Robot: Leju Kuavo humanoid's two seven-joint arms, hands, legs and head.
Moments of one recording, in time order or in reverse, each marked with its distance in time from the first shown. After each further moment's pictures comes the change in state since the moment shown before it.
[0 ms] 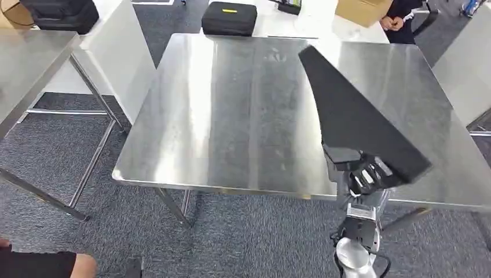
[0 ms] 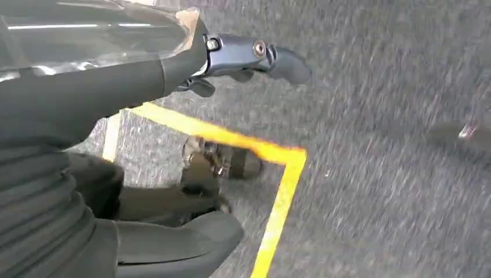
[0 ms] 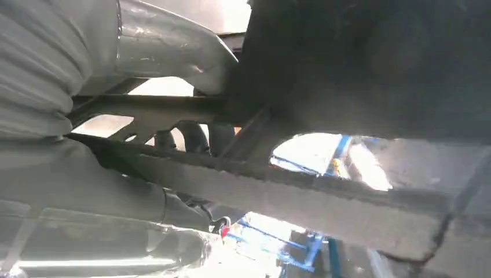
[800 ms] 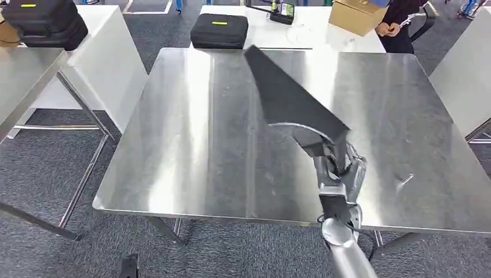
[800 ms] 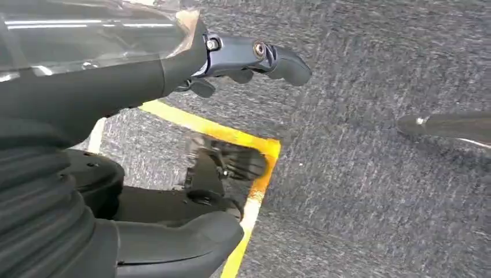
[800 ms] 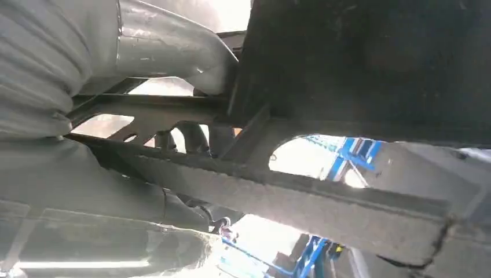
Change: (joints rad) left arm -0.024 0.013 -0.018 0.003 0.043 0.069 0.050; right arm -0.226 -0.012 0.100 0.282 0.047 -0.010 0.009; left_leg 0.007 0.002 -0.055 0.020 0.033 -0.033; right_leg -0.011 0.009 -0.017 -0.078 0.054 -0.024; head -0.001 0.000
